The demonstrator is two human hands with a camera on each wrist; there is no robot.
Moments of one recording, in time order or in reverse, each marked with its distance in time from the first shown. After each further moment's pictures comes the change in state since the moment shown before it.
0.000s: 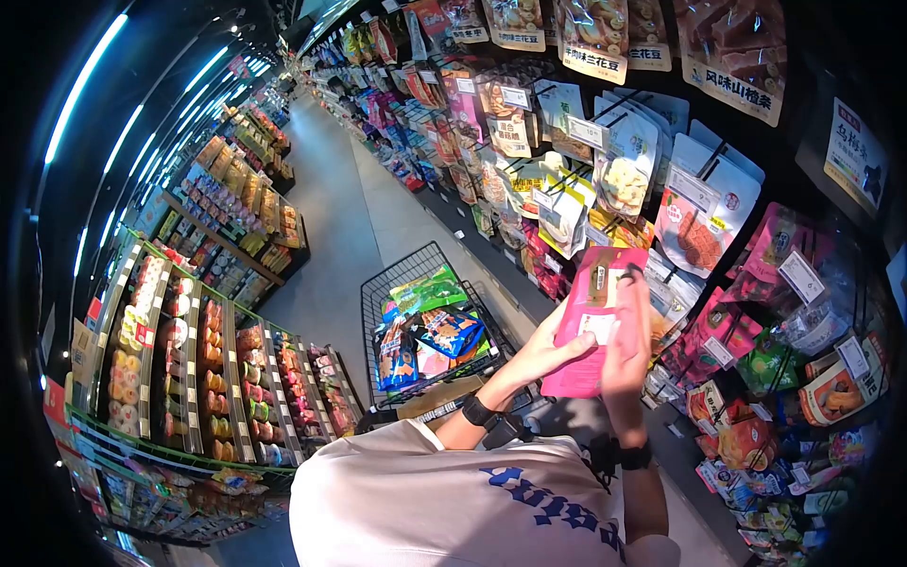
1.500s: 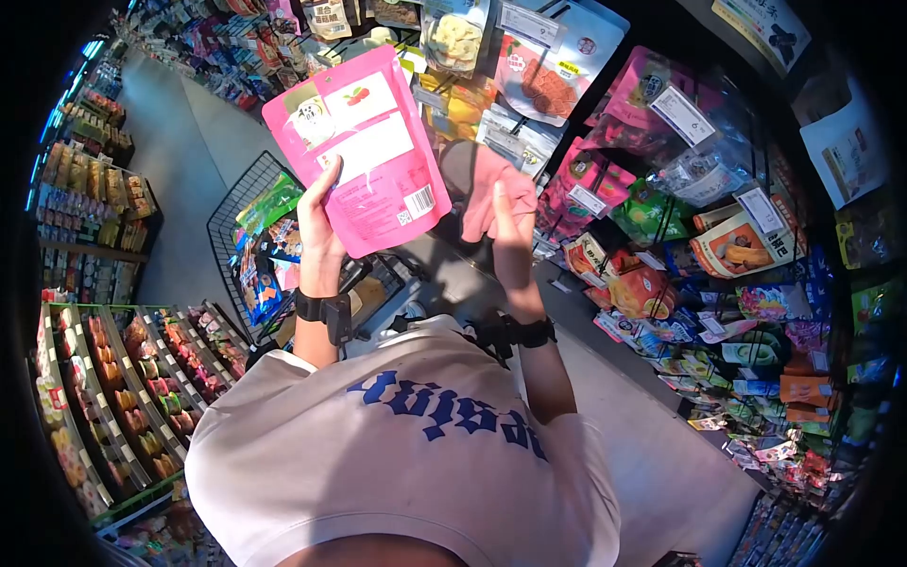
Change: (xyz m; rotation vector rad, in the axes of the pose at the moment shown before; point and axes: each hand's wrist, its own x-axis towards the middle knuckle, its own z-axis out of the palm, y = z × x) left_hand -0.007 0.010 -0.046 -0.812 0.332 -0.086; right_hand -0.018 0.024 -0.026 0.744 0.312 0.519
